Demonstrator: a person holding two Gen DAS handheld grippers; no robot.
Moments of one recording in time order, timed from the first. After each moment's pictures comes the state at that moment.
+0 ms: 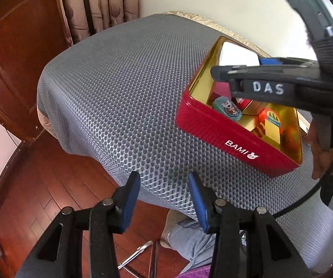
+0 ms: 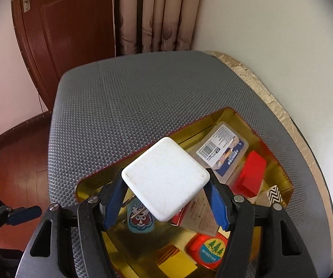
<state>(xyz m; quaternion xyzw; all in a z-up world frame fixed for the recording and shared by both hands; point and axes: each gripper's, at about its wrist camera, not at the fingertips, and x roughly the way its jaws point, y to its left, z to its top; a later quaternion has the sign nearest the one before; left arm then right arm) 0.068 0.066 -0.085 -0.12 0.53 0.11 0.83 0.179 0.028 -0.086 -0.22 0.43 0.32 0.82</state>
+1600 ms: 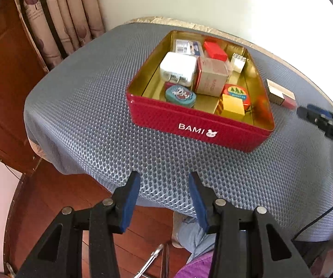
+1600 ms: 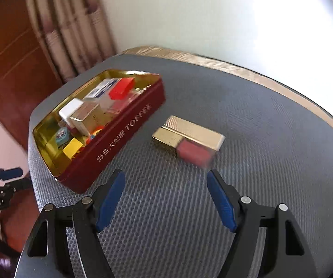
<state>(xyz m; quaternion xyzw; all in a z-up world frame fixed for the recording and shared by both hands) 0.060 0.014 -0.079 -0.03 0.52 0.05 0.85 0.144 -0.209 -0.106 -0.02 0.44 0.23 0.87</state>
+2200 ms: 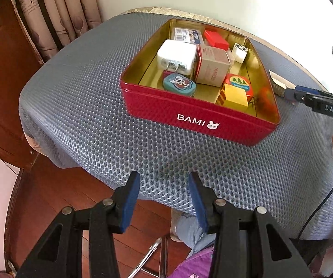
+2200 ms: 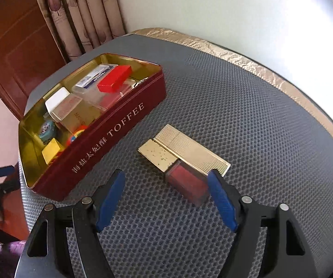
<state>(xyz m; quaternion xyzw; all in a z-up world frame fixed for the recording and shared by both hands) 0.067 0.013 -0.090 -0.03 0.55 0.04 0.84 0.194 -0.202 -0.125 -0.06 0.48 0.26 0.84</state>
